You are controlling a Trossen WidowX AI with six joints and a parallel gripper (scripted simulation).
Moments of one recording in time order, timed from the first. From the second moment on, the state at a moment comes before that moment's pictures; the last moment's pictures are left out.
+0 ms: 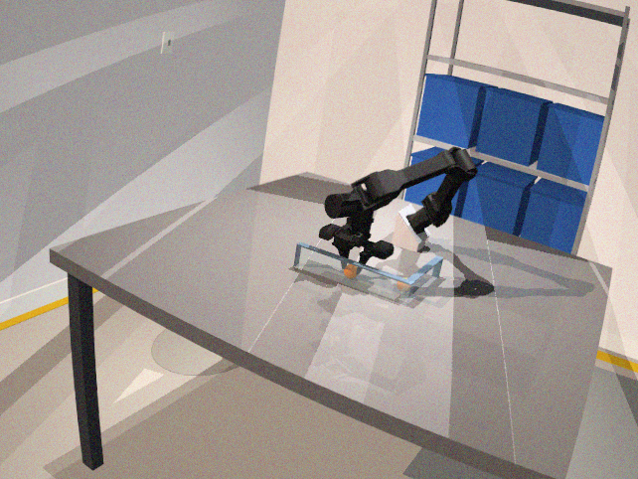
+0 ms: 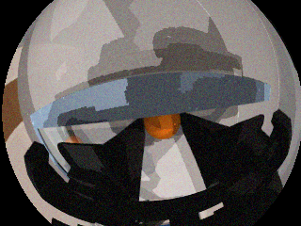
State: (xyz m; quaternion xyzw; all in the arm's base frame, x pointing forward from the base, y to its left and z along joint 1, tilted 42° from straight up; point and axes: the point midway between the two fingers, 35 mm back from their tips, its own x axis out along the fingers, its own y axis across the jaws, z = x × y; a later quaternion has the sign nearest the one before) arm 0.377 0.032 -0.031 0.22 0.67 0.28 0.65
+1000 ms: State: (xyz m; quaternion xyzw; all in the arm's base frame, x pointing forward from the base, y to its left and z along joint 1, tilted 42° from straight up) arm 0.376 -0.027 0.014 0.23 0.69 0.26 0.63
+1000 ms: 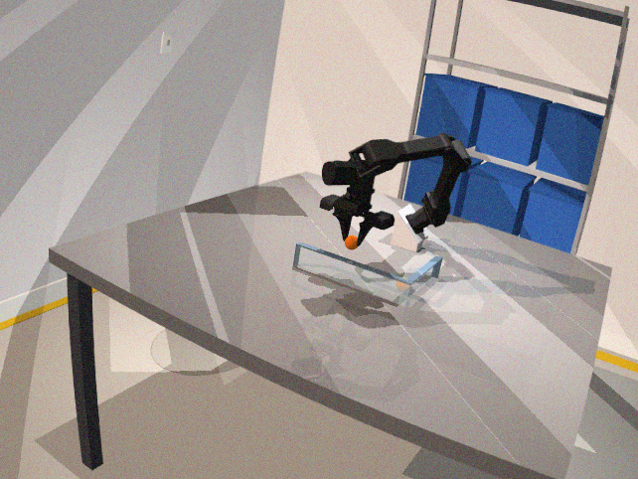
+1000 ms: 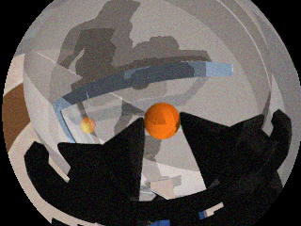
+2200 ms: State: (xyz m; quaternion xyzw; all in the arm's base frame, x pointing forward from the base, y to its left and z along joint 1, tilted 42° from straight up) arm 0.378 -0.005 0.084 0.39 0.73 0.07 0.56
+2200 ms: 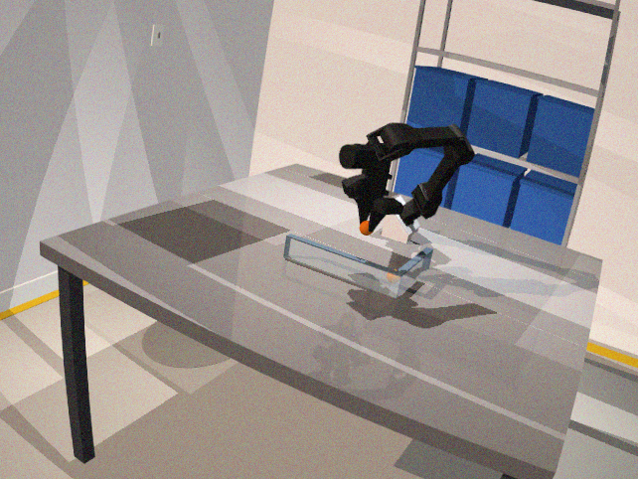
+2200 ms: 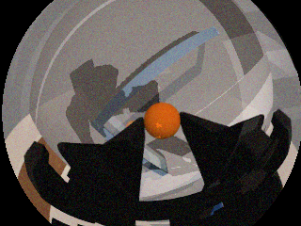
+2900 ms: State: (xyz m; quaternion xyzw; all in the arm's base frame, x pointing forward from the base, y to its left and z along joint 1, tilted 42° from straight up) arm 0.361 0.043 0.106 0.54 0.72 -0.14 0.42
